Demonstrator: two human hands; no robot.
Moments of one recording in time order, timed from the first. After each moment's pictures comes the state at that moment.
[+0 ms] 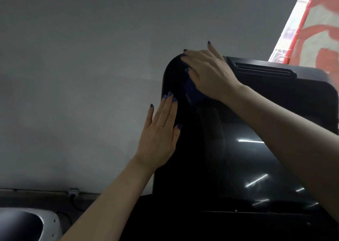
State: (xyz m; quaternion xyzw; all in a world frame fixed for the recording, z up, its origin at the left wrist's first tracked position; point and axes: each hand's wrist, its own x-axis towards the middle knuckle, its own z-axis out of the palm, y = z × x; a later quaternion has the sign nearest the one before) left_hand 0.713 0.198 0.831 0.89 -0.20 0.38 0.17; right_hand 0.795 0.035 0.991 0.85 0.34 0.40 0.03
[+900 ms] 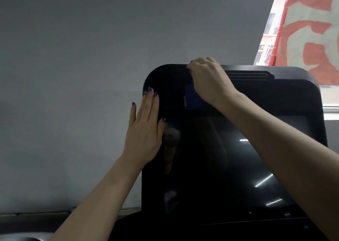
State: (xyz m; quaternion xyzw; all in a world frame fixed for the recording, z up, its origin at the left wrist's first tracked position) left_hand 0.739 0.190 0.868 0.89 -0.17 0.40 0.16; right_hand 0.798 -0.006 1.000 0.88 0.24 0.41 -0.05
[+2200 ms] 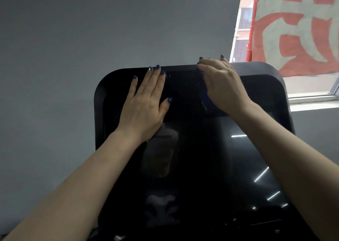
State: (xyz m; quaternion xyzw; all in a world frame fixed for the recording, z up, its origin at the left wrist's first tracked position) left_hand 0.782 0.086 0.939 0.88 -0.23 0.42 0.04; right_hand 0.805 -0.143 0.980 0.85 0.19 0.47 -0.12
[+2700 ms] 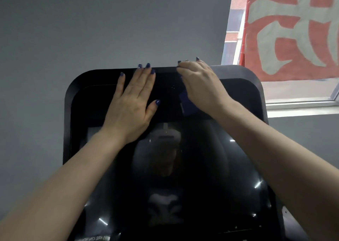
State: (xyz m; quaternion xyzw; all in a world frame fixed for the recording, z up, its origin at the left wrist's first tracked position) left_hand 0.775 0.039 0.945 0.88 -0.21 0.43 -0.01; right_hand 0.818 -0.177 0.984 0.84 0.28 0.46 -0.08
